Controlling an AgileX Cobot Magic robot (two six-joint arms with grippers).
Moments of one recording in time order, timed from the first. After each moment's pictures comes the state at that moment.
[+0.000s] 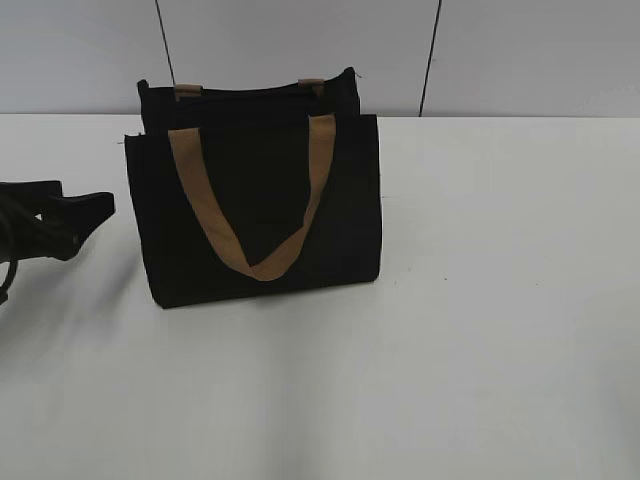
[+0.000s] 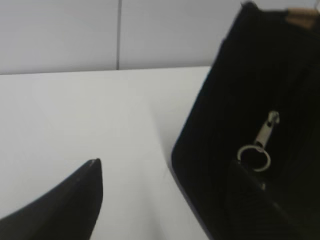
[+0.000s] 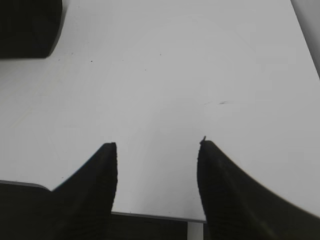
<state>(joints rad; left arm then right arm) 0.01 1.68 -0.39 0.48 -0.95 -0.22 -0.01 -0.01 -0.47 0.10 1.09 -0.18</state>
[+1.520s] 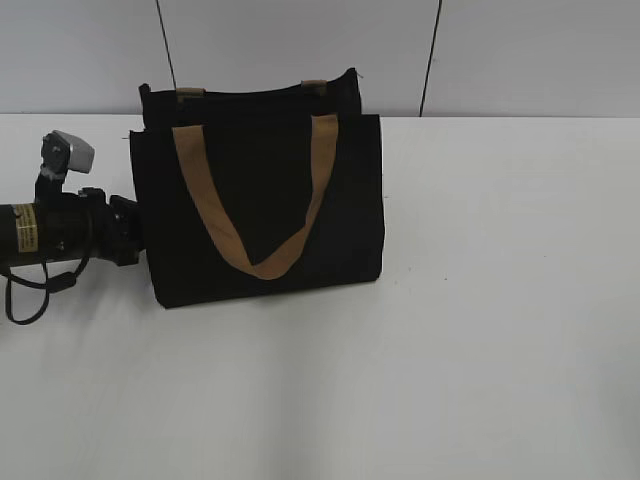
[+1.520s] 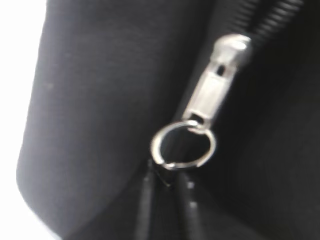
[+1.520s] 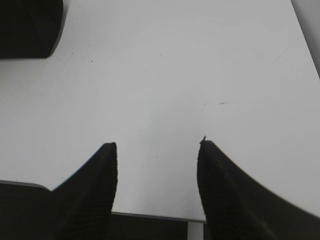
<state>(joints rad) 0.02 2.14 -0.86 1.15 -1.08 -0.59 -0.01 -0.01 -0.47 0.10 1.09 -0.18</state>
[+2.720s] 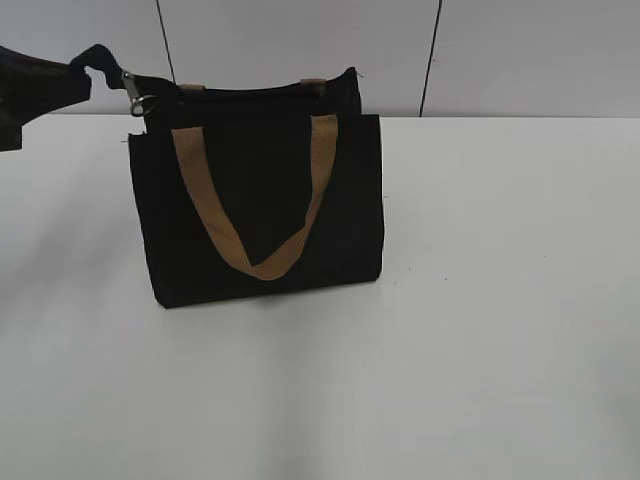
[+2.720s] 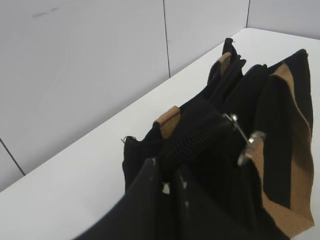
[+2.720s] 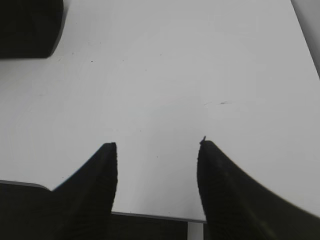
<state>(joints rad) 0.14 1.53 -0.83 1.44 -0.94 -0.85 -0.01 -0.01 -0.47 0.10 1.09 -0.18</state>
